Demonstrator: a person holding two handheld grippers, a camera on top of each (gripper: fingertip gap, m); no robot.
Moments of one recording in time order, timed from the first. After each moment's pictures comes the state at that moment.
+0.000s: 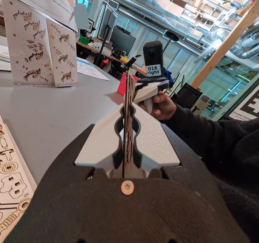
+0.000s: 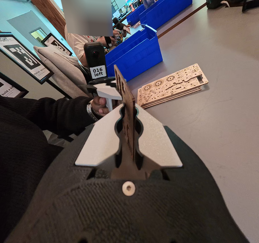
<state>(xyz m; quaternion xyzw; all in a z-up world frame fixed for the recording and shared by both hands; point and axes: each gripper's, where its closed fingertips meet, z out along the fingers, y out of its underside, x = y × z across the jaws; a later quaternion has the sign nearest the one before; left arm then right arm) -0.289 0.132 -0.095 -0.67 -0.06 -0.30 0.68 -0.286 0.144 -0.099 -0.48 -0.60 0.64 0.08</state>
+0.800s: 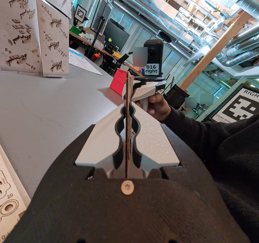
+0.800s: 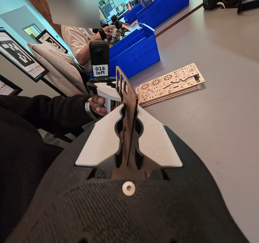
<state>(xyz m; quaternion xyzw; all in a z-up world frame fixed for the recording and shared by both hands) -0.284 0.133 -0.100 -0.66 -0.07 -0.35 0.65 -0.284 0.145 -0.101 -0.48 -0.61 0.63 0.09</state>
